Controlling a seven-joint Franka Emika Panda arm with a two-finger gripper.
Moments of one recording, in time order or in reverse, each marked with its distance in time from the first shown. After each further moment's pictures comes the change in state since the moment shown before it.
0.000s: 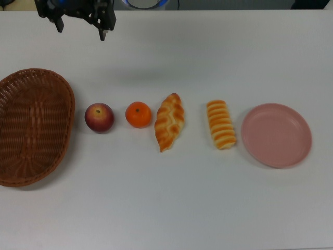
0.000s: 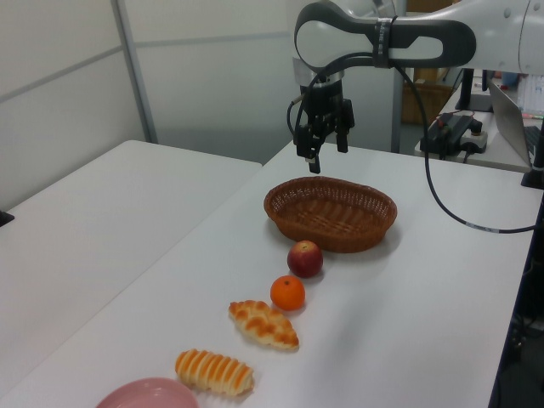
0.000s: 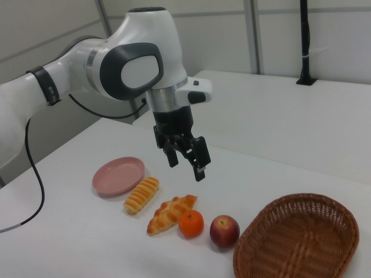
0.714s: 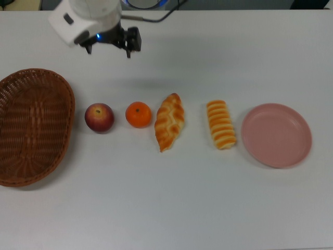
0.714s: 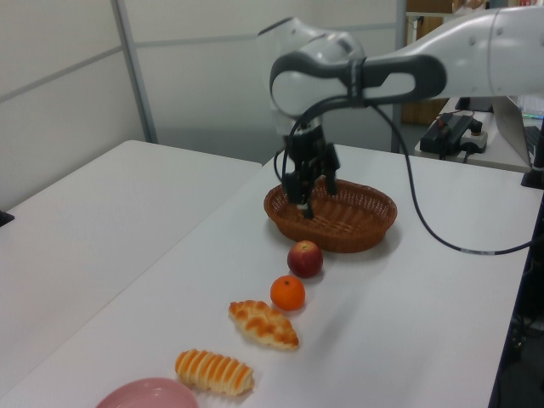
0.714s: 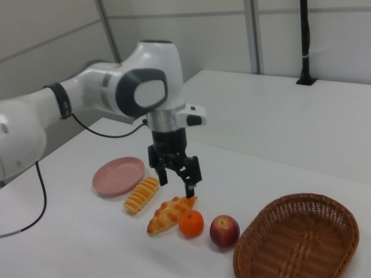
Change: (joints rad) arm 0.061 0.089 0.022 -0.058 0.001 0.012 -0.035
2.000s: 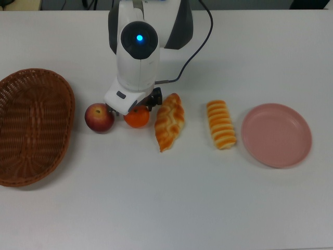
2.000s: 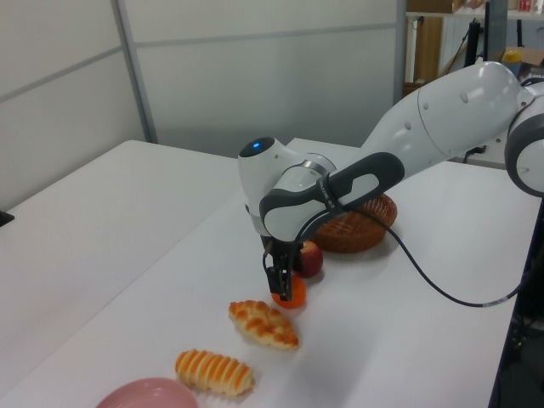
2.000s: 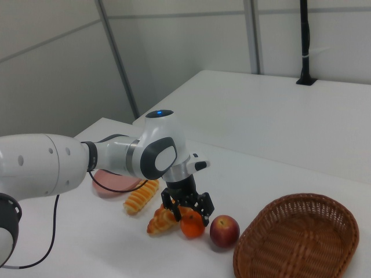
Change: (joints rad) arm 0.089 0.166 0.004 -0.254 -0.092 0.528 -0.095
